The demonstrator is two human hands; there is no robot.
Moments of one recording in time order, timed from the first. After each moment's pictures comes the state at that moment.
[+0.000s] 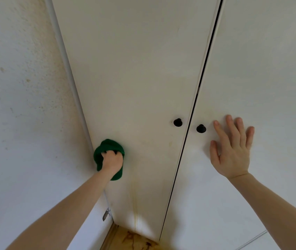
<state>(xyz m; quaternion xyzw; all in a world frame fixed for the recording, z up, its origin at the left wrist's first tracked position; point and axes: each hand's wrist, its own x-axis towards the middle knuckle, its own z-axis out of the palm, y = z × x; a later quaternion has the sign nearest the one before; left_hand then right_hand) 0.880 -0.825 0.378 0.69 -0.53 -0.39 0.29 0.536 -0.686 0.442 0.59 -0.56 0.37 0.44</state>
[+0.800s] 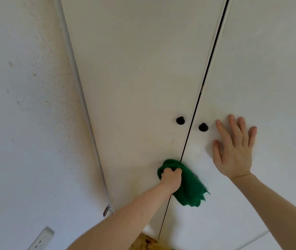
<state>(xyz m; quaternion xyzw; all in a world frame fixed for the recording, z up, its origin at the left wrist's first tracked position) 0.727 -0.712 0.374 0.56 -0.48 -0.64 0.23 0.538 -0.680 0.445 0.60 -0.57 0.36 0.43</state>
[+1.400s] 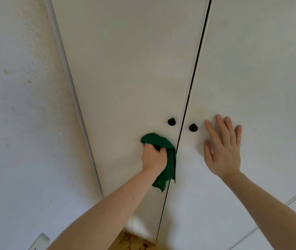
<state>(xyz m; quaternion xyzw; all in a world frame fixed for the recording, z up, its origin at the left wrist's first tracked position) 0.747 -0.745 0.425 0.54 -0.58 -0.41 0.45 0.548 -0.666 0.455 0.62 -0.58 0.37 0.37</state>
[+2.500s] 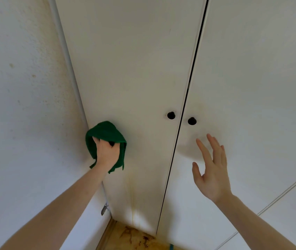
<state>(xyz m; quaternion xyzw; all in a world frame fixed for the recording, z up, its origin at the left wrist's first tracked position) 0.893 -0.797 0.395 0.57 -0.61 -0.28 0.49 0.597 -0.603 0.418 0.65 -0.64 0.38 0.15</state>
